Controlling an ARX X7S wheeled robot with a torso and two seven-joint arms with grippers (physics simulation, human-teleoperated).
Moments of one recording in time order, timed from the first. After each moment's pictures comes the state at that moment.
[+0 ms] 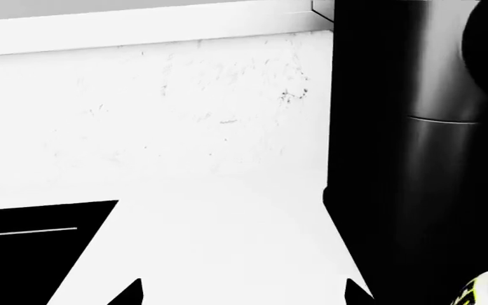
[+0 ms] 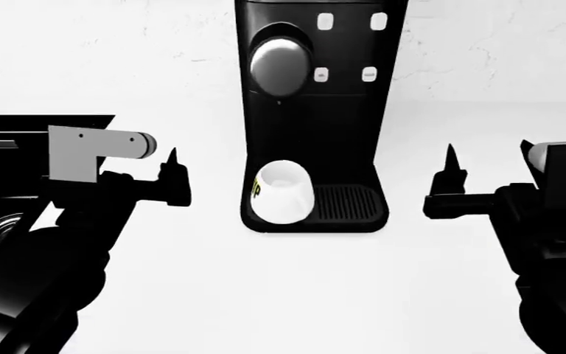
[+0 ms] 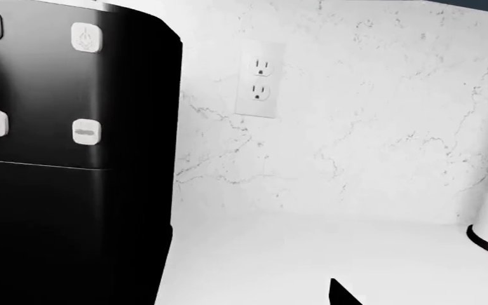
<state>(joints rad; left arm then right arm) -0.62 -0.37 0.04 0.44 -0.52 -1.04 -0.23 0.48 0.47 0.14 -0.69 0.52 1.07 0.24</state>
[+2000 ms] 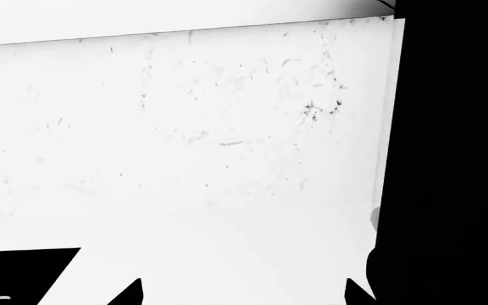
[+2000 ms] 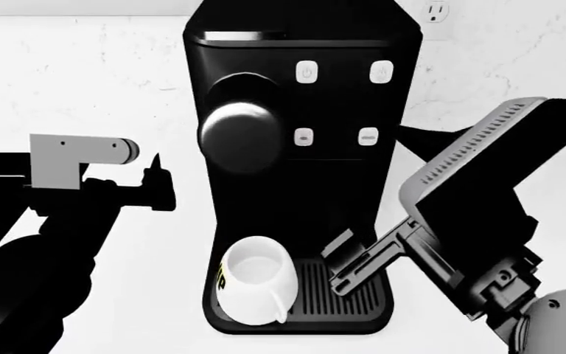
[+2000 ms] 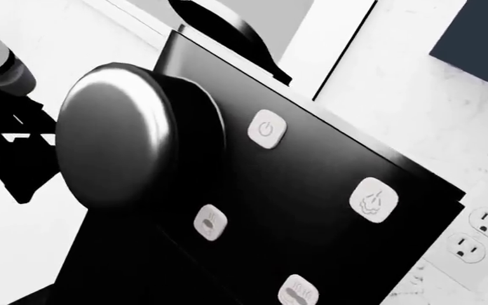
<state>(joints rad) -0.58 -0.42 0.01 0.43 -0.54 -1.01 -0.25 0.95 0.67 -0.19 -0.96 1.35 1.34 0.56</state>
